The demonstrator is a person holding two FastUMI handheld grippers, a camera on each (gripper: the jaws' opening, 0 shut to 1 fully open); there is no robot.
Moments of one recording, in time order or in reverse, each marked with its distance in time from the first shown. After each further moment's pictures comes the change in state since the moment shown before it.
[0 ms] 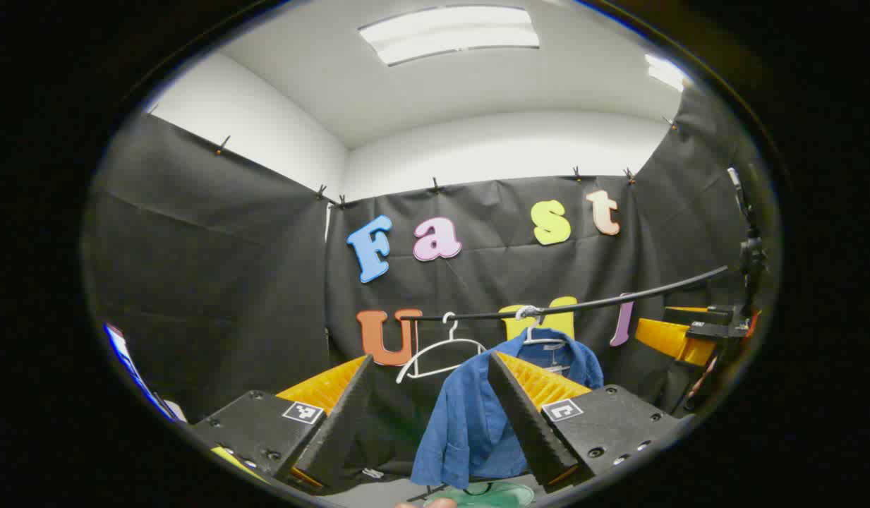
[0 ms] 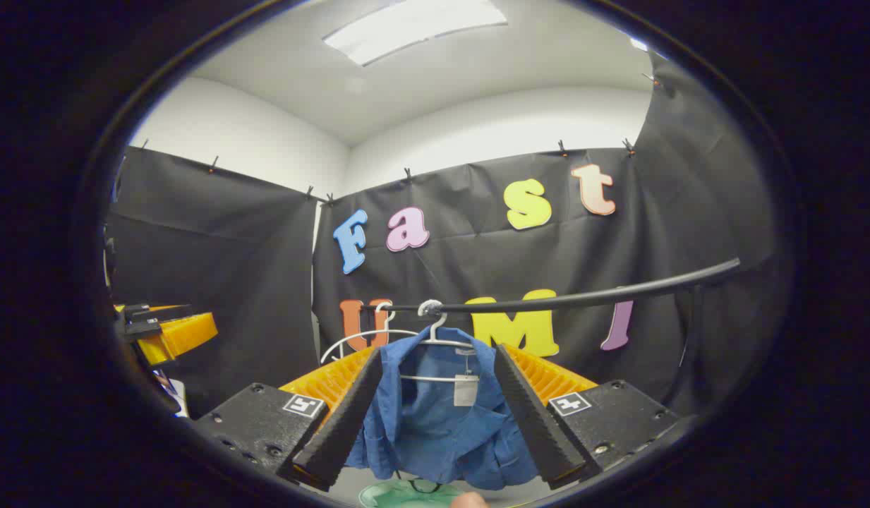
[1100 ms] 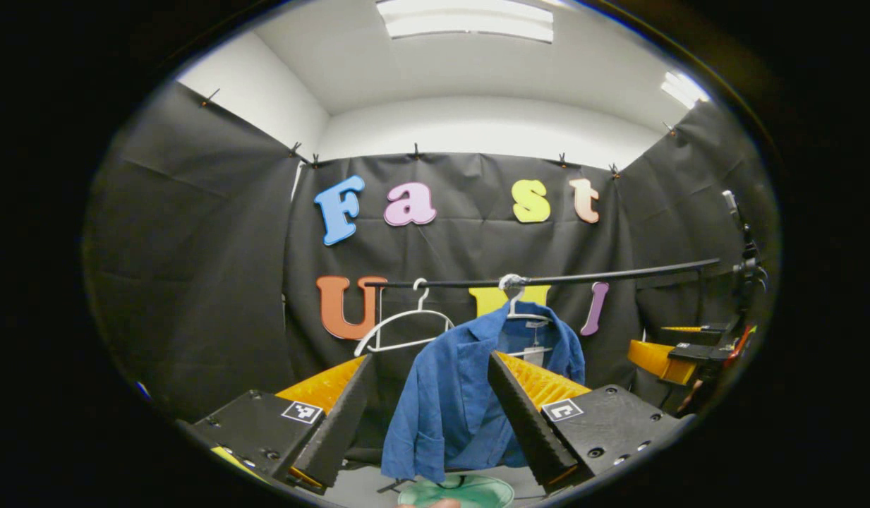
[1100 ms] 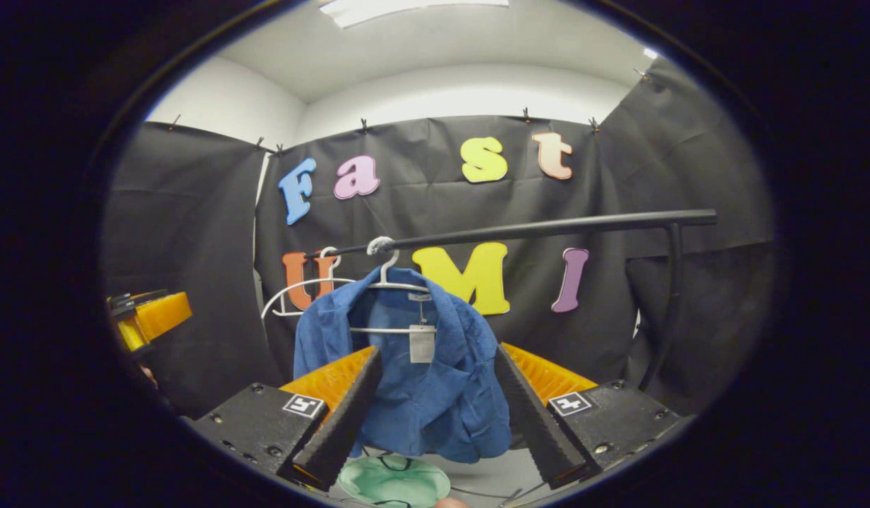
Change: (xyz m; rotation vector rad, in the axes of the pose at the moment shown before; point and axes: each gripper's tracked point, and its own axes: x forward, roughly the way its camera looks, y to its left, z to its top) left arm 0.047 -0.009 -0.072 -0.084 0.106 -0.172; right arm 0.016 -0.028 -0.065 -0.012 0.171 -0.246
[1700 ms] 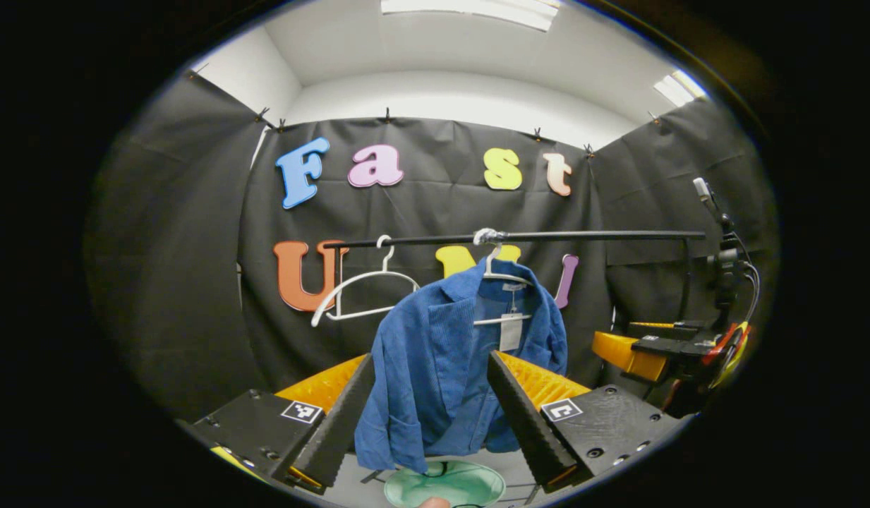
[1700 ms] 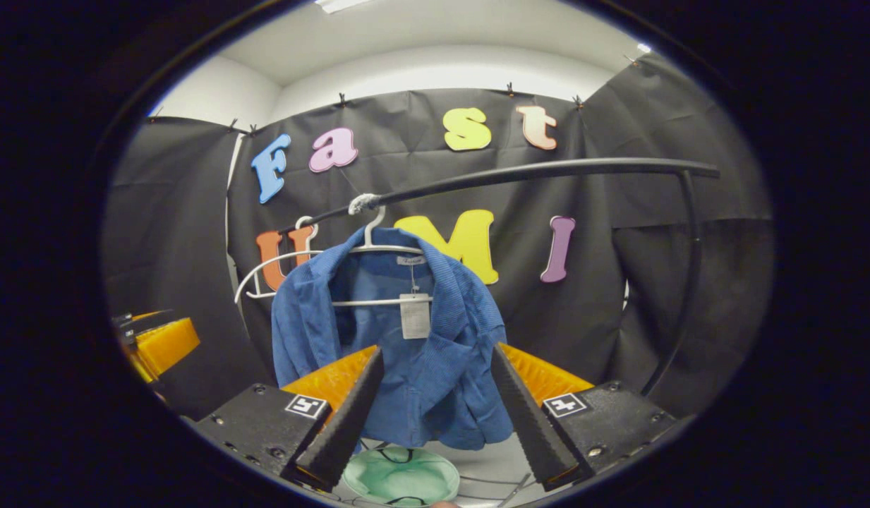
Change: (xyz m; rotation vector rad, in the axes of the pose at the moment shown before) left arm 0.043 -0.017 -0.065 -0.020 0.121 -0.150; right arm 0.043 0.008 -0.046 0.050 0.093 -0.096
